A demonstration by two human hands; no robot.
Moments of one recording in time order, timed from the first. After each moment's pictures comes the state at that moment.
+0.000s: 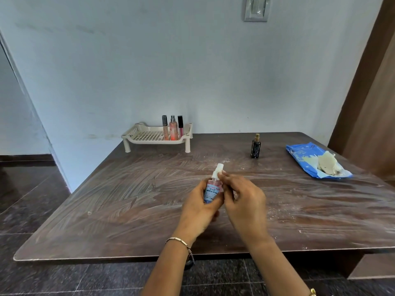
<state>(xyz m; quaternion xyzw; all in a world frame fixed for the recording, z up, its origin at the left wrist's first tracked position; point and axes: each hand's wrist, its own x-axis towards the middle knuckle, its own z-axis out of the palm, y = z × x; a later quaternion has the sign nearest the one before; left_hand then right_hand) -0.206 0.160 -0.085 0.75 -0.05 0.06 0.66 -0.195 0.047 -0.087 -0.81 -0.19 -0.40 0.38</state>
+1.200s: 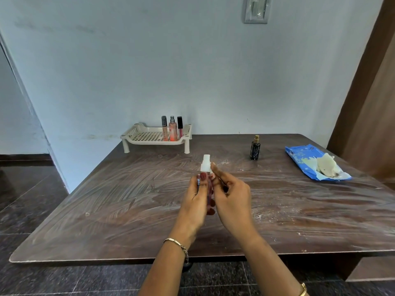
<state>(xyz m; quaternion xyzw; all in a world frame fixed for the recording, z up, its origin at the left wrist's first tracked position) -0.208 0.160 -0.077 0.67 -0.03 0.08 0.74 -0.199 0.071 -0.069 -0.78 -0.12 -0.21 0.57</state>
